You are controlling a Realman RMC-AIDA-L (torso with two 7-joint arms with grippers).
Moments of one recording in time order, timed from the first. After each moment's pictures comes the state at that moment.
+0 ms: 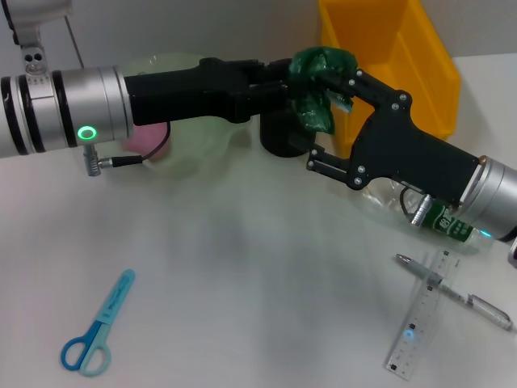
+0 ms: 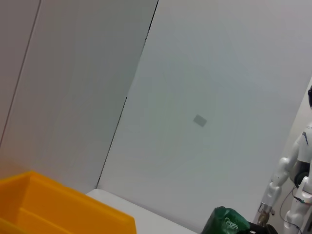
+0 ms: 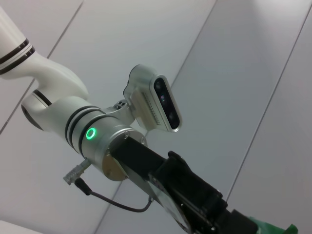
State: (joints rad) left arm -0.81 -2.07 0.97 0.56 1.64 1.40 -1.60; right arm 0.54 2.09 -0.74 -0.22 -1.41 -1.61 0.20
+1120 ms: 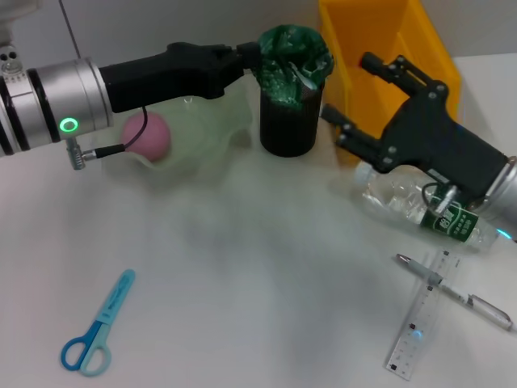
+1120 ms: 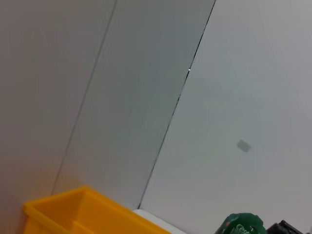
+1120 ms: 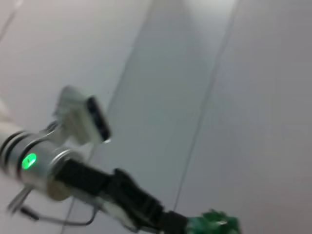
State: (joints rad) left arm -0.77 -2.07 0.96 0.56 1.56 1.32 -1.60; right arm 0.50 2.08 -0.73 -0.18 -1.30 -1.62 0.28
